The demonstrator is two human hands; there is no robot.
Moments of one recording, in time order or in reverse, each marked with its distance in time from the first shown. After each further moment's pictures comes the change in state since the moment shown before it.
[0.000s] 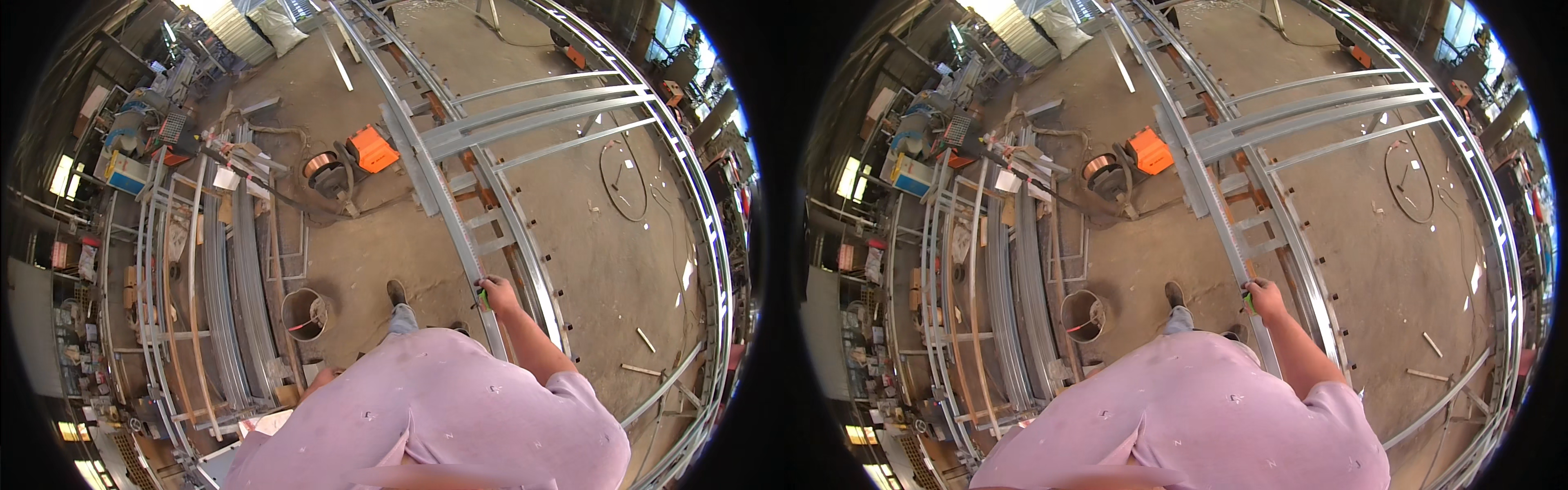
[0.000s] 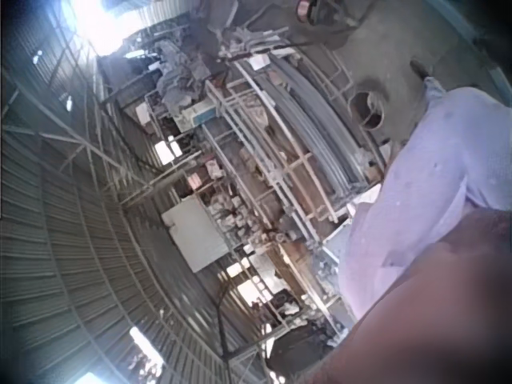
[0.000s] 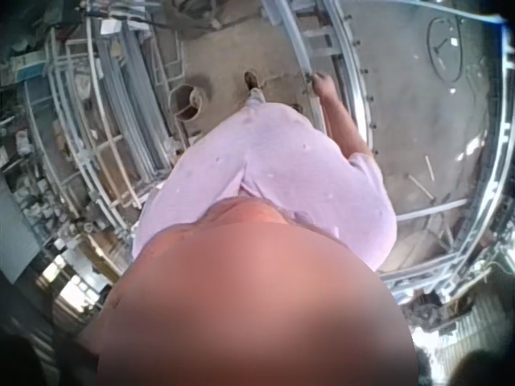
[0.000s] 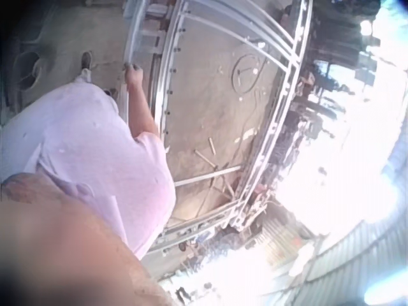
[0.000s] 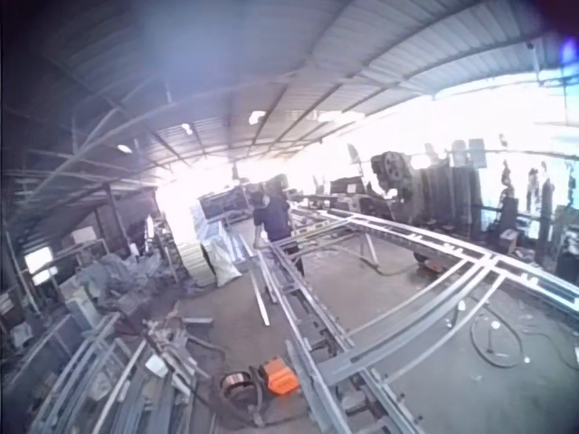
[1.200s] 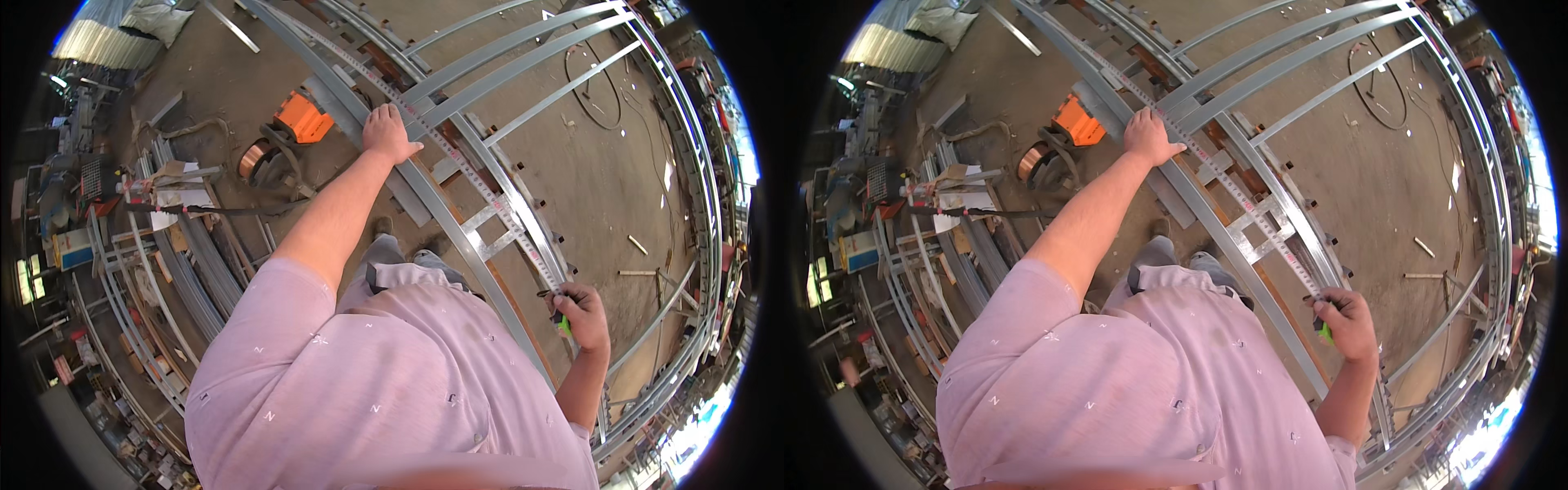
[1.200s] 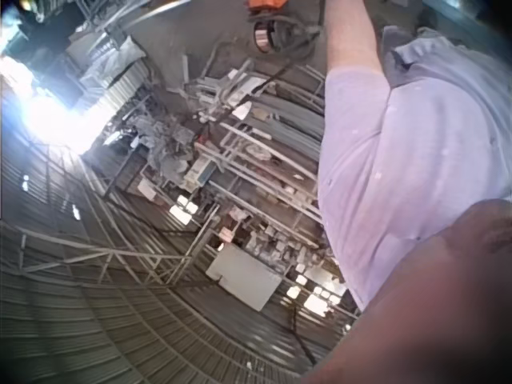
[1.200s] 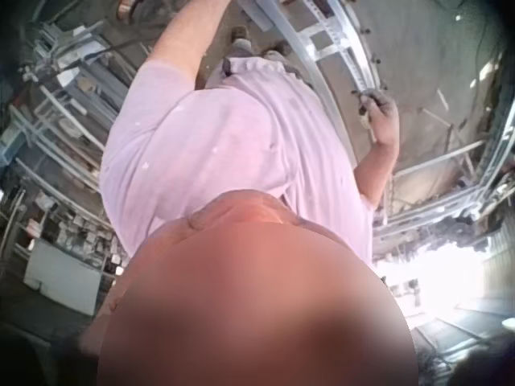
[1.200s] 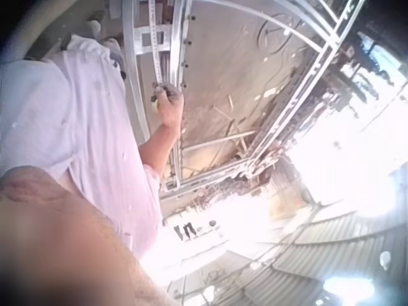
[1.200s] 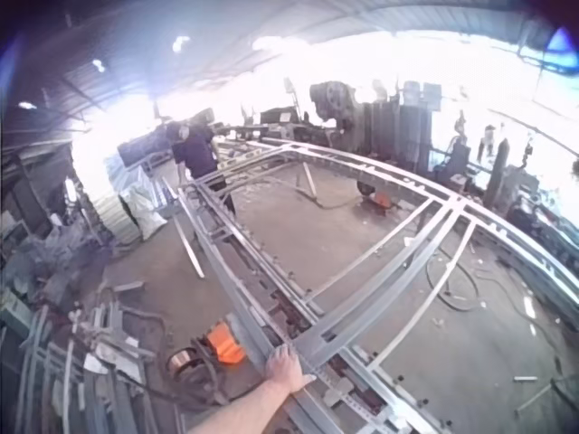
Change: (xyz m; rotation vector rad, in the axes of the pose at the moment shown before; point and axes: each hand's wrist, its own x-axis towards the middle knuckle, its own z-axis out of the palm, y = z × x) left_hand 0.360 0.697 -0.103 1.004 0.374 0.752; right_hand -0.097 -0.196 -0.047 0.077 0.185 0.113
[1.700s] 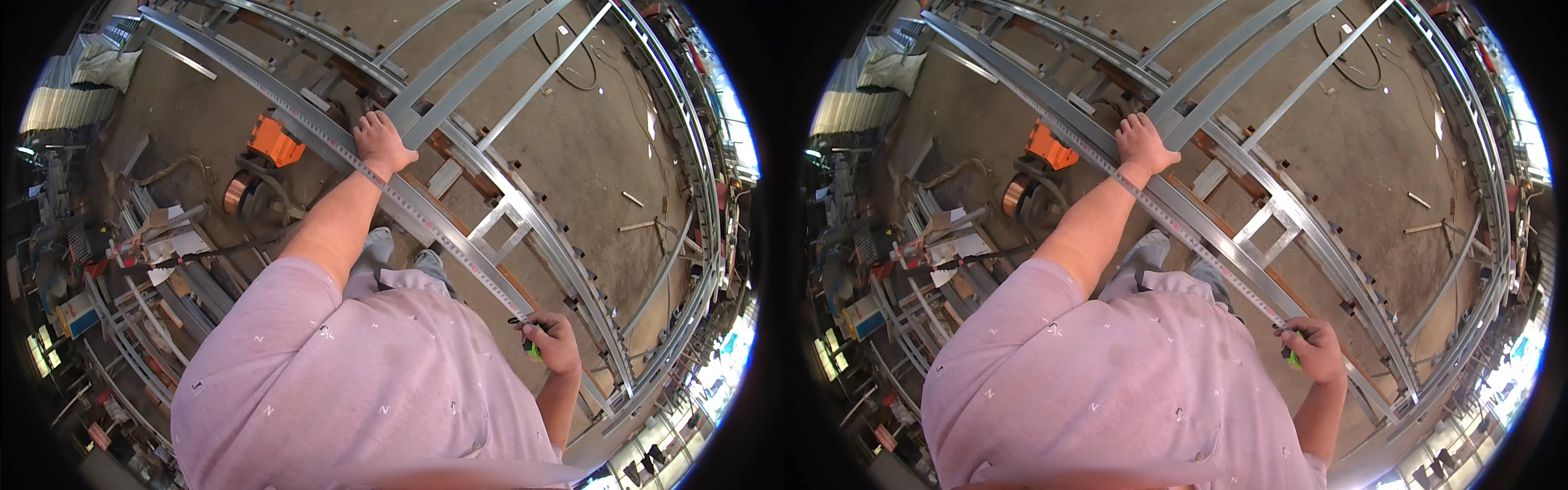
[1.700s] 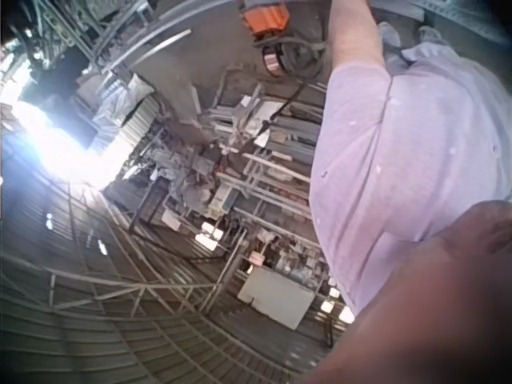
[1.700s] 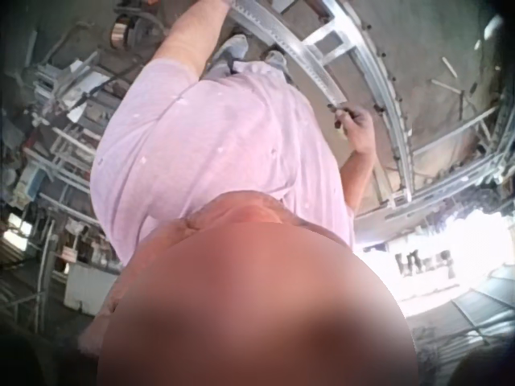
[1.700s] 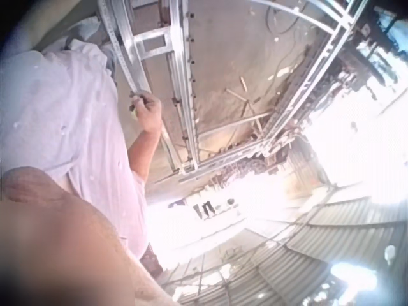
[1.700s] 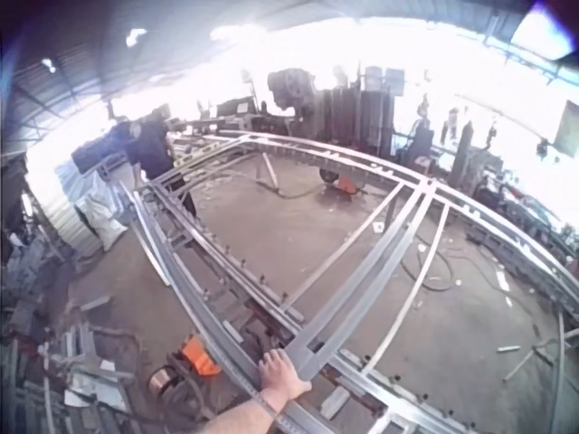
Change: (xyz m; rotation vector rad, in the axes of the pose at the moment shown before) left_hand 0.046 0.012 0.008 0.079 -0.014 -0.021; right_hand -0.015 0.000 0.102 0.179 0.063 0.191
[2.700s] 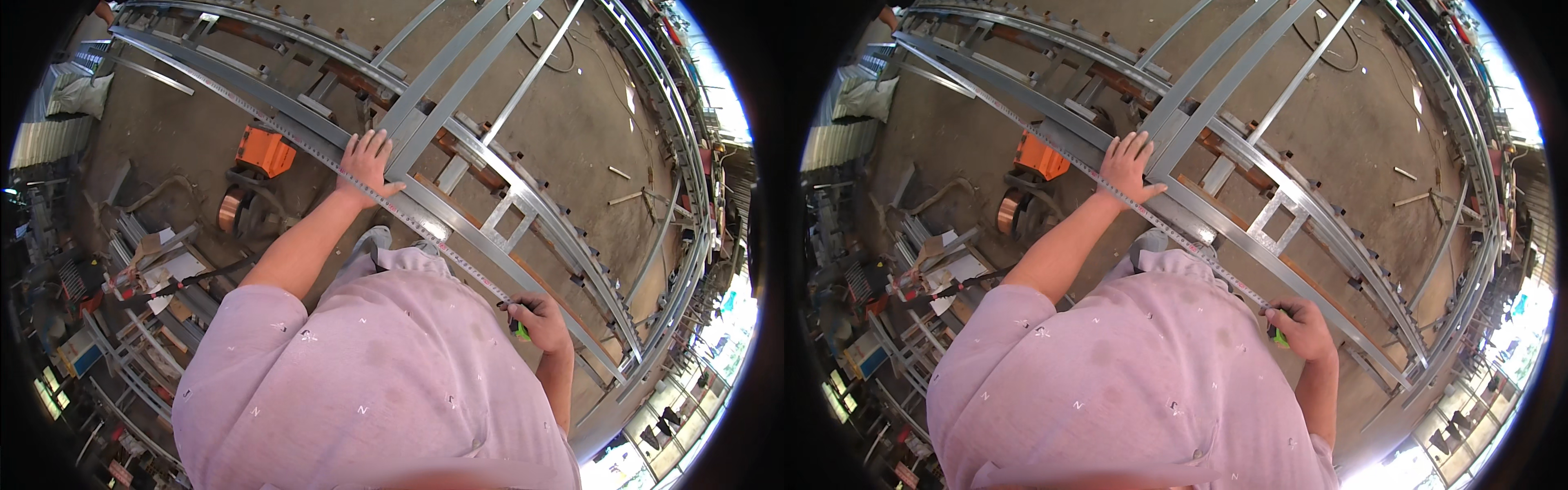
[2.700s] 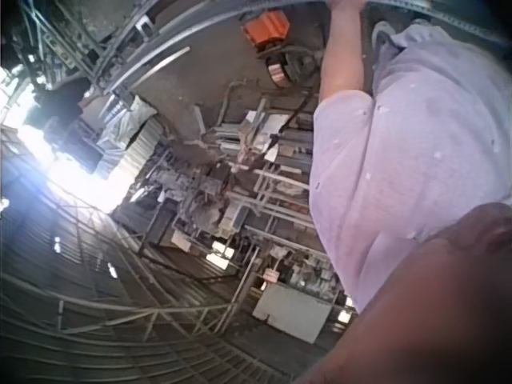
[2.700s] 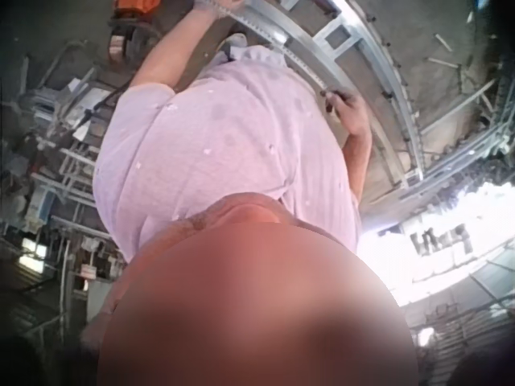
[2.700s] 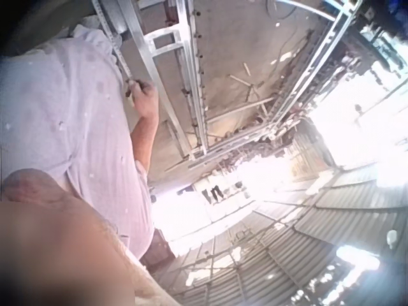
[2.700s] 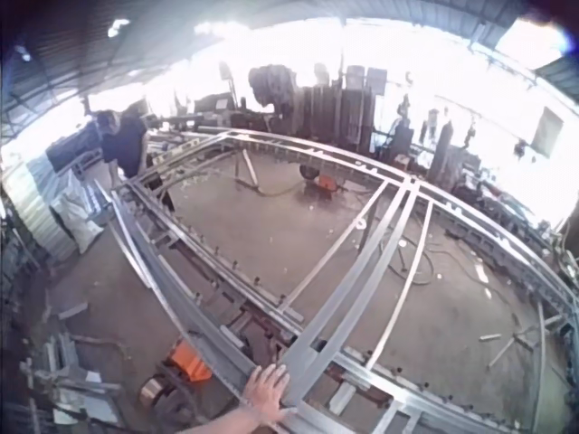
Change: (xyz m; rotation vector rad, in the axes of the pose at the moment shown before) left_hand -0.039 -0.102 0.005 -0.145 0.119 0.640; right_hand 0.020 -0.016 0.086 -0.003 0.047 0.023
